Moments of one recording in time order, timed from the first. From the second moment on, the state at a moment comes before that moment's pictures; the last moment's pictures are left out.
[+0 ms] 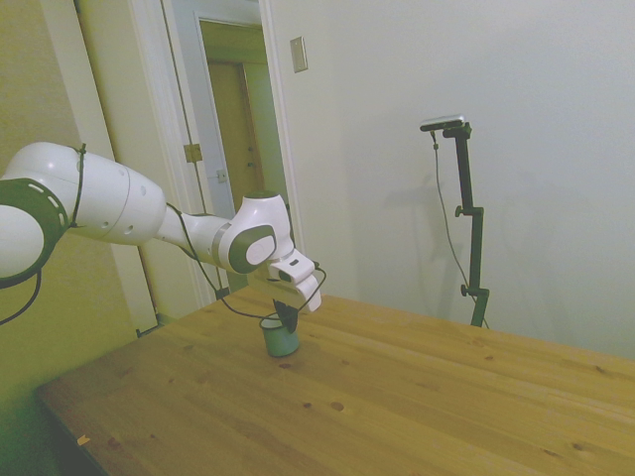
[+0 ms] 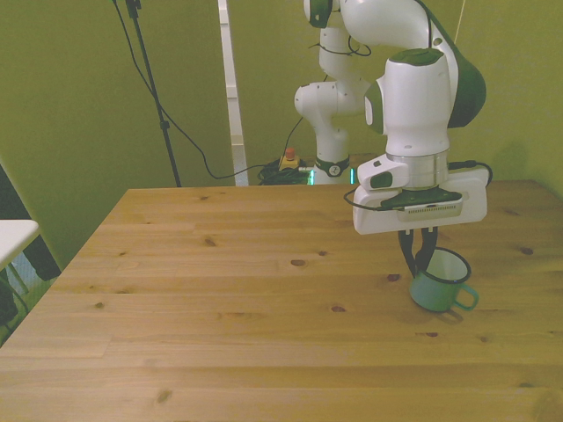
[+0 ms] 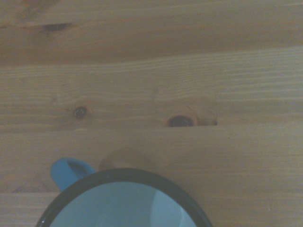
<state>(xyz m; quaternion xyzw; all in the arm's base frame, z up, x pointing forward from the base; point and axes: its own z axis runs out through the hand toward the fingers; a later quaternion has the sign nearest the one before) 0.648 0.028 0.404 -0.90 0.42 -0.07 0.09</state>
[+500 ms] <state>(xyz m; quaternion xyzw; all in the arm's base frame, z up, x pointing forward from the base) 0.619 0.010 0.473 -0.90 0.41 -0.09 0.10</state>
